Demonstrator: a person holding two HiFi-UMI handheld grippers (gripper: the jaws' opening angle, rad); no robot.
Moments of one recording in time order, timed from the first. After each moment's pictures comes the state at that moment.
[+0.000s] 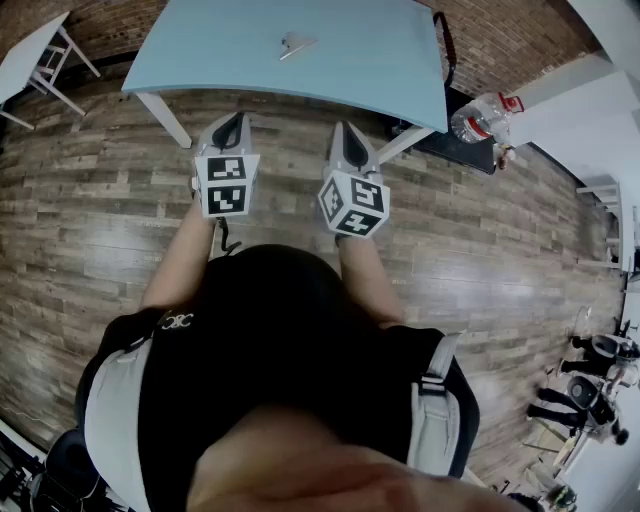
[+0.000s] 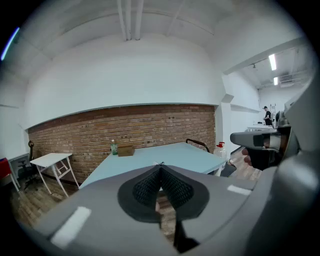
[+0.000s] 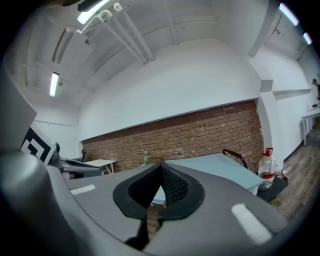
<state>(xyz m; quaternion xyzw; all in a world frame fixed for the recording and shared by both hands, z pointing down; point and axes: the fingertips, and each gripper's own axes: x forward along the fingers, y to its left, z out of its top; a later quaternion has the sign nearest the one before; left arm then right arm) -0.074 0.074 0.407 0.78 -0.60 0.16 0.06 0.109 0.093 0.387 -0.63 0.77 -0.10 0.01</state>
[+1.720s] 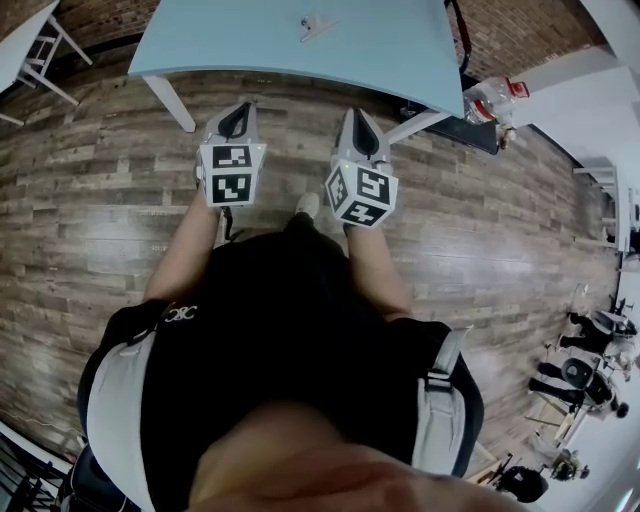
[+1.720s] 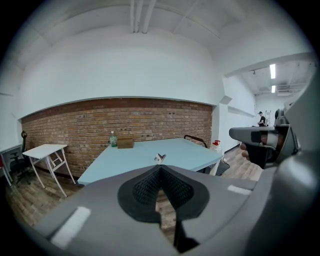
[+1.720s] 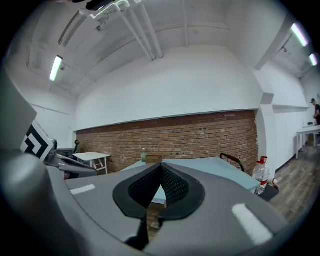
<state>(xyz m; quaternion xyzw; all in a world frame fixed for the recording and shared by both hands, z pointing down) -0.146 0.066 0.444 0.80 -0.57 0.16 0.10 0.036 0.089 0.402 -0.65 0.75 -0.06 -0.03</state>
